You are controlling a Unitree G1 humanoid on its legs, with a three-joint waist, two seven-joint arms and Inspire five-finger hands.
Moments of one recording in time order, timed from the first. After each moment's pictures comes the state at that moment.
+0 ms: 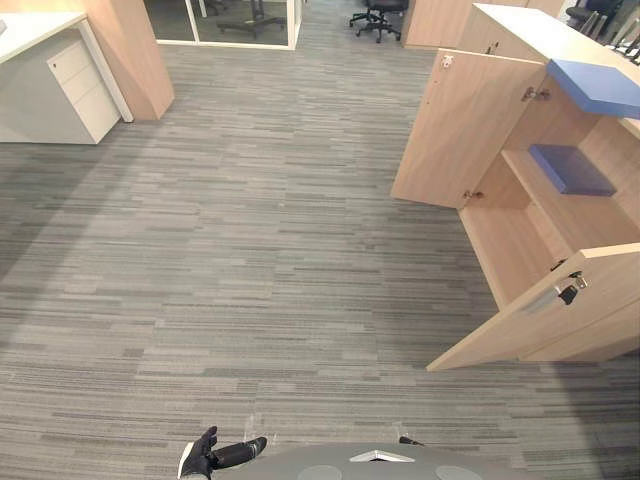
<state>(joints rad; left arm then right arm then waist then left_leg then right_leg) 0.19 0.17 -0.08 1.17 -0.18 -0.18 0.10 0.11 -0.08 -0.19 1.25 0.29 -0.08 -0.08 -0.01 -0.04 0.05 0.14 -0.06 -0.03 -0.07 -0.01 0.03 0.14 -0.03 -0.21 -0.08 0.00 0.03</state>
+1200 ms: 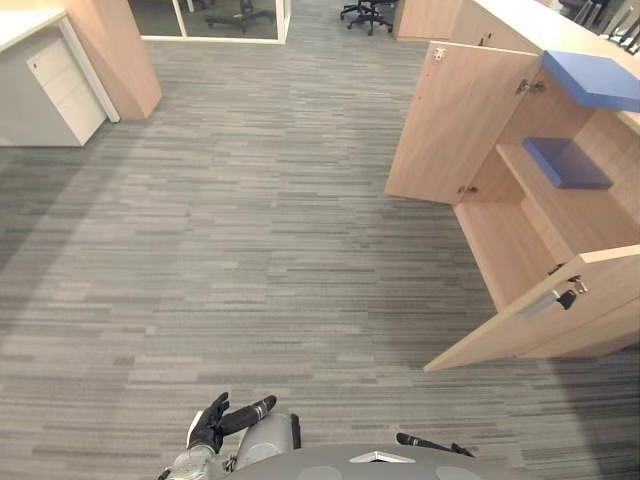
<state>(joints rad) 0.14 0.17 -0.05 1.09 -0.25 -0.20 0.01 0.06 -0.12 -0.15 1.26 0.28 -0.06 -0.04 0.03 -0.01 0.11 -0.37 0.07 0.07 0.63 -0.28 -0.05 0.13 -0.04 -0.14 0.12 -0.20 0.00</state>
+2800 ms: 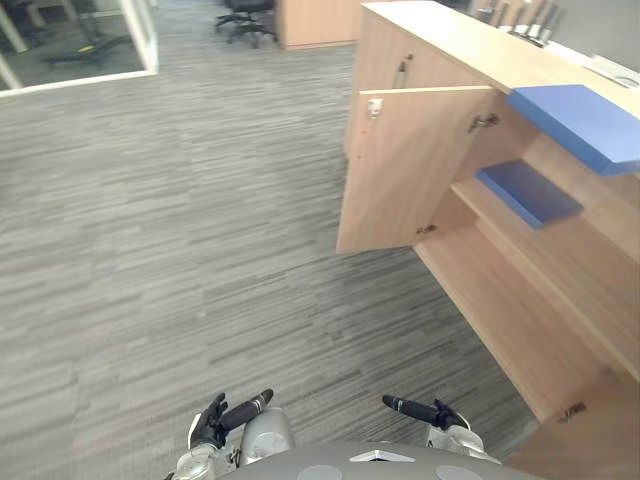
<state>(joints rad) 0.15 0.13 0.05 1.07 -0.27 -0.17 0.04 -0.06 -0.08 -0.18 1.26 0.21 -0.06 -0.06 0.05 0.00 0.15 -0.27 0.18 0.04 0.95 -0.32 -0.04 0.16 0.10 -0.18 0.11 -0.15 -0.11</state>
